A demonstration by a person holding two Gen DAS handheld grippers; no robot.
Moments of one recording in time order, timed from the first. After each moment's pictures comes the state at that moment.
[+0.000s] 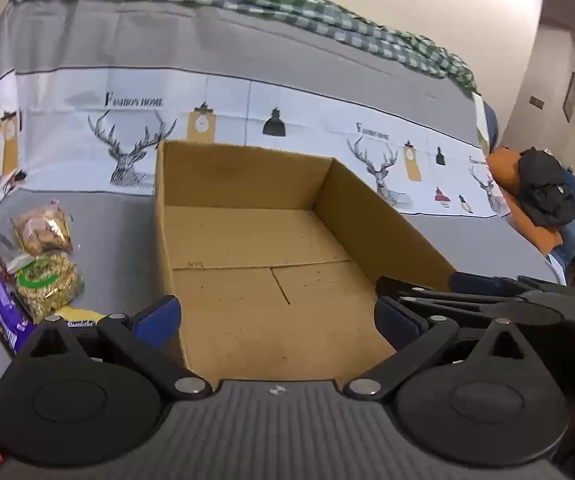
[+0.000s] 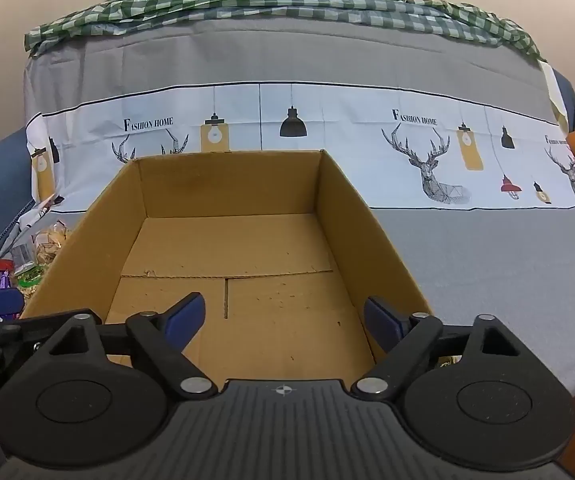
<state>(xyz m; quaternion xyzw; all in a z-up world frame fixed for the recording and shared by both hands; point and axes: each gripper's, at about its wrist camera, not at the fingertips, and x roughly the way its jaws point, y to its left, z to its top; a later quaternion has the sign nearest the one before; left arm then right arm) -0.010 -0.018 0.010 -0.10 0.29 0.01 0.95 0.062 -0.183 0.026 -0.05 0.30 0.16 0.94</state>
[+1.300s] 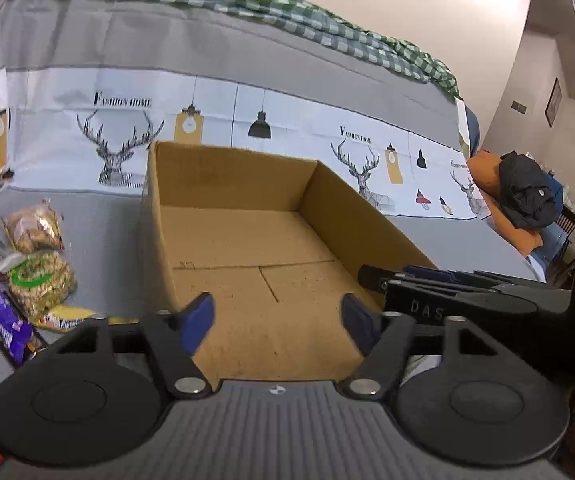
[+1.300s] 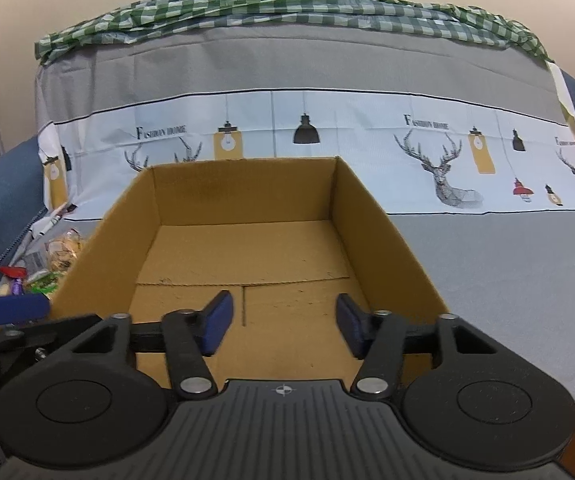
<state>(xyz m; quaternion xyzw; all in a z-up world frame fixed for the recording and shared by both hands) -0.023 0.003 0.010 -0.15 0.29 -0.03 0.94 0.058 -0.176 0.029 -0.04 0.29 0.19 0.94</state>
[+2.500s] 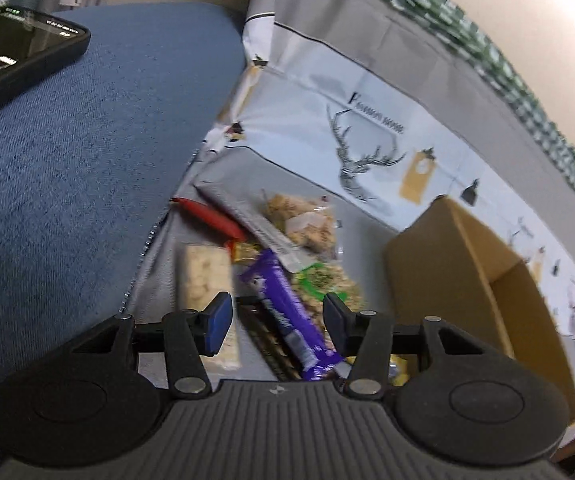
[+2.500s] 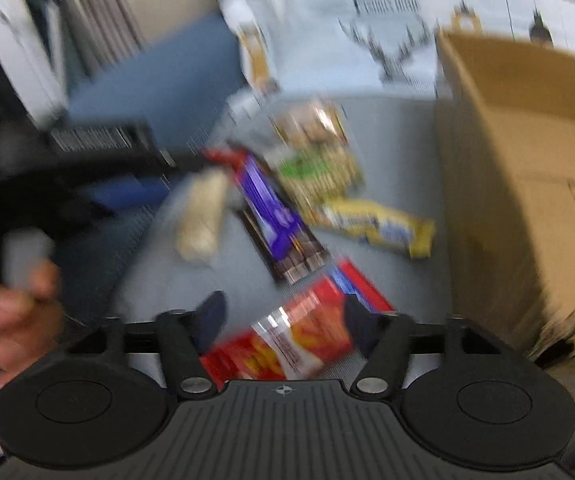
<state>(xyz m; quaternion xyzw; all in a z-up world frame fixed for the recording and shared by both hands) -0.072 0.243 -0.025 -0.27 0.30 0.19 0.89 -0.019 0.031 -0.026 -0.04 0.45 0.37 0.81</state>
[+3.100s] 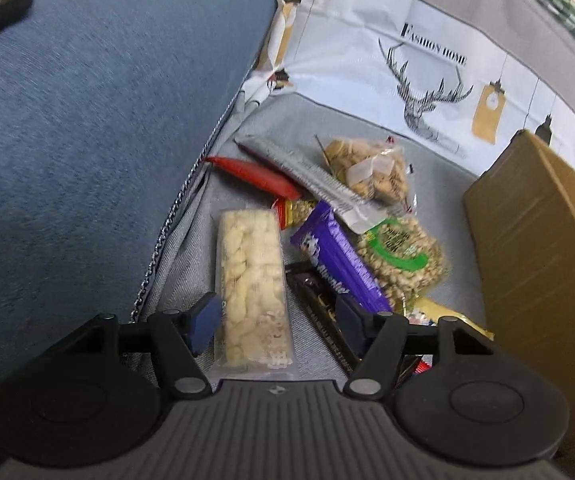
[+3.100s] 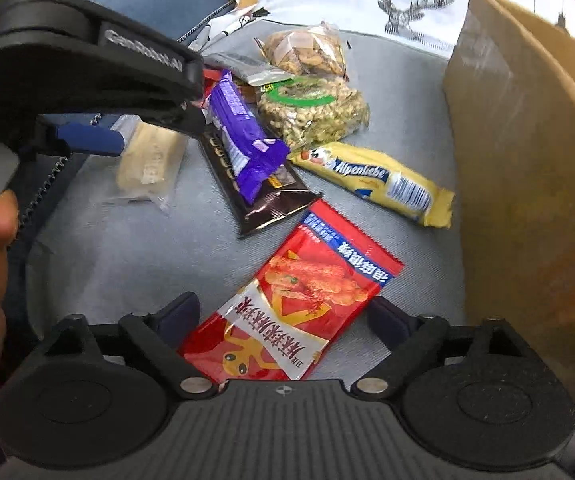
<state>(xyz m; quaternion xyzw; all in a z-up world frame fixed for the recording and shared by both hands) -0.028 0.243 -0.058 -0.21 0.41 0.25 0.85 -0.016 0.066 -0.071 -0.16 0.47 0.33 0.80</state>
